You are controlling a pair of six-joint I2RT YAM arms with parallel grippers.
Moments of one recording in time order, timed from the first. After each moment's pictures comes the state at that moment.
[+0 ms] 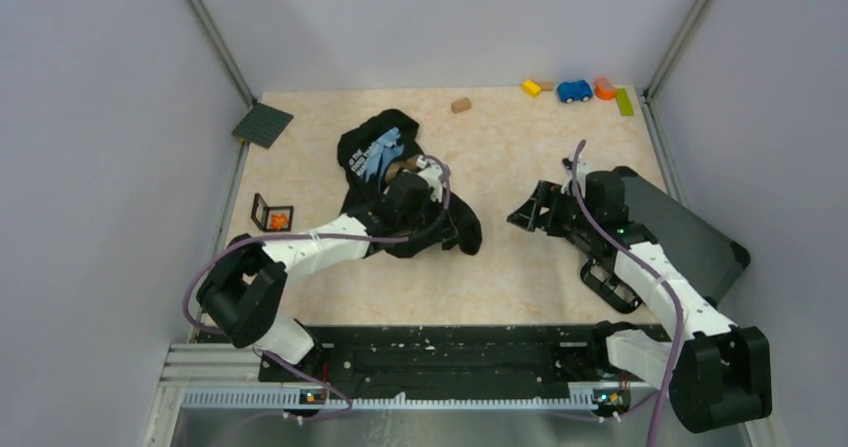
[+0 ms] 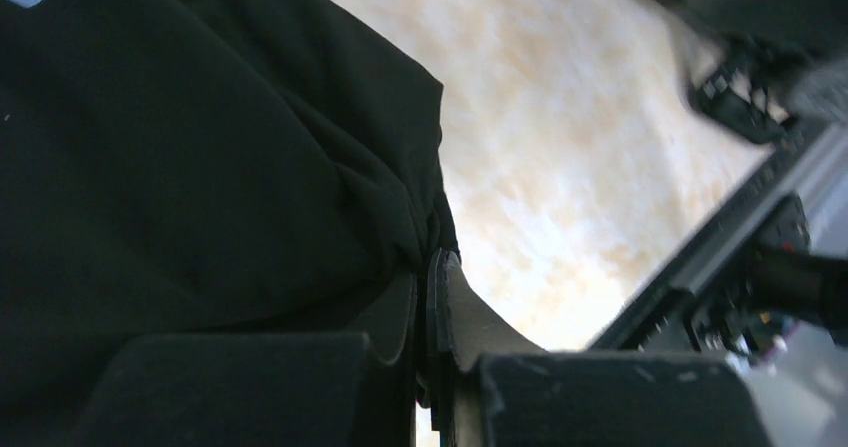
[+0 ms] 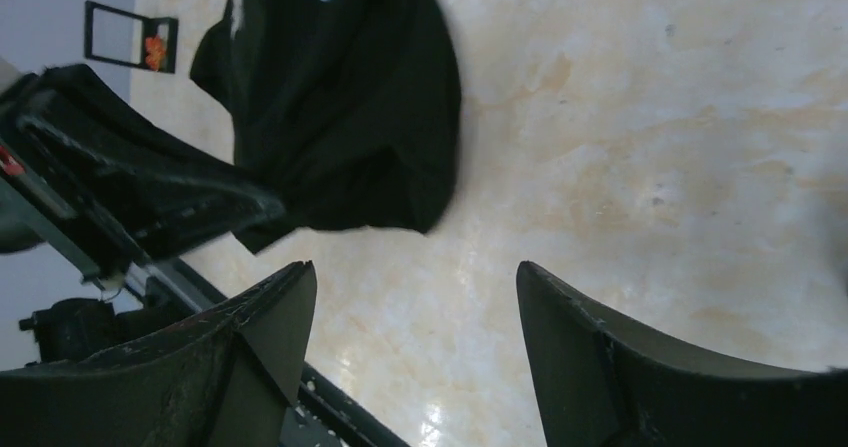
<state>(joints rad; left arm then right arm) -0.70 1.52 0.92 -0.04 0.20 -0.50 0.17 1.04 0.63 -0.21 -0.49 0.48</state>
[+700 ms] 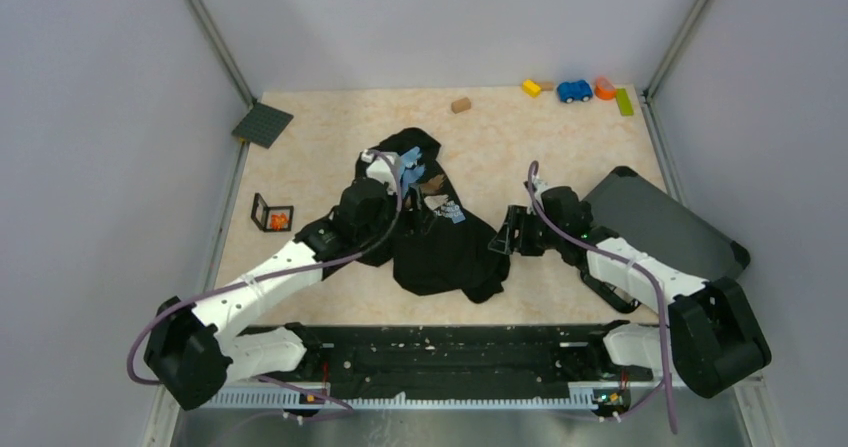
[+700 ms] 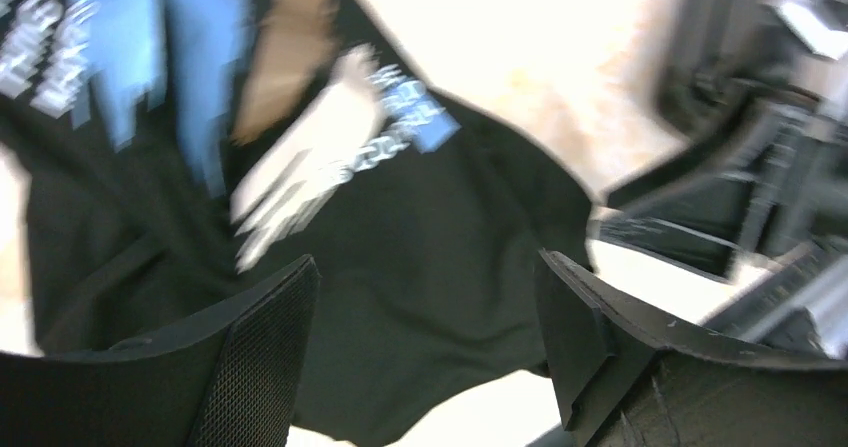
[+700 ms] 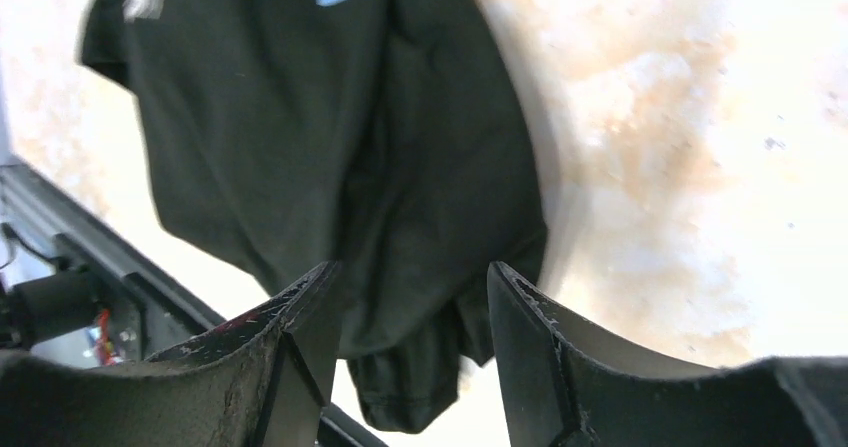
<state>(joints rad) -0.74 1.14 0.82 -0.13 -0.04 -0.51 0.43 1.21 0.57 -0.10 -0.35 0.52</state>
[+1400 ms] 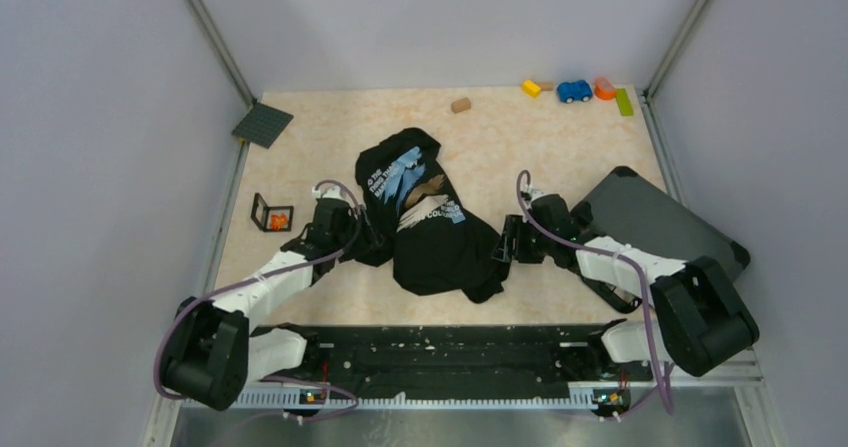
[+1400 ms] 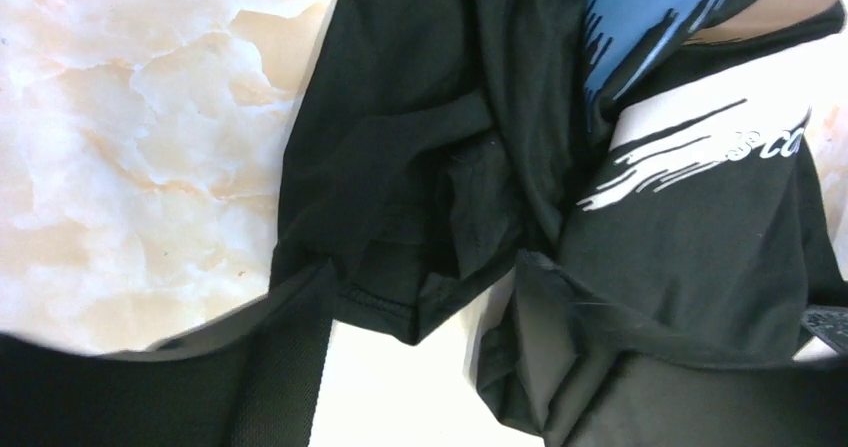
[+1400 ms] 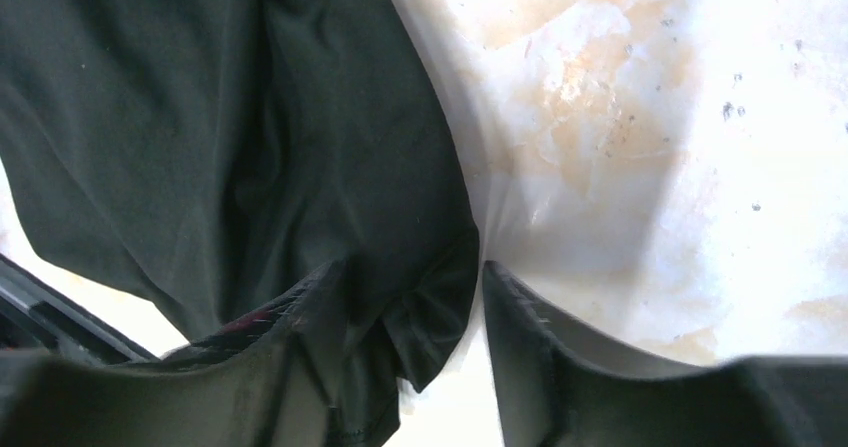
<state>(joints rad) -0.35 1.14 0.50 -0.14 0.00 -0.68 0.47 1.31 0.52 -0.07 -0.21 0.51</state>
